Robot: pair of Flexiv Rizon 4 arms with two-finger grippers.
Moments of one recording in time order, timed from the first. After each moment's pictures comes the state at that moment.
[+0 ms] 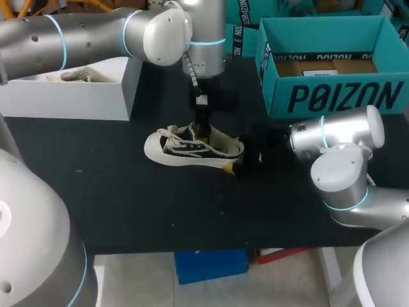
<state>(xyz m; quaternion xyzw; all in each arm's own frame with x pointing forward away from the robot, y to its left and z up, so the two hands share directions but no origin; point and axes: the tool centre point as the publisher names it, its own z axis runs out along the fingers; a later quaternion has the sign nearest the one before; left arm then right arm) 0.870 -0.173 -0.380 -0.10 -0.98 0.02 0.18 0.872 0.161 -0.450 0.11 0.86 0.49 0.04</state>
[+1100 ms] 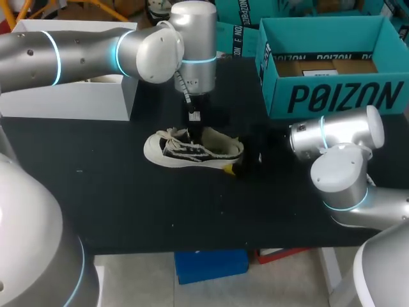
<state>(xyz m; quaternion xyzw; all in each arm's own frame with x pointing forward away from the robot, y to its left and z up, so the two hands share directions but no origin) 0.845 -0.153 -0.416 -0.06 -0.98 0.02 0.20 0.871 0.161 -0.451 0.11 0.86 0.49 0.04</state>
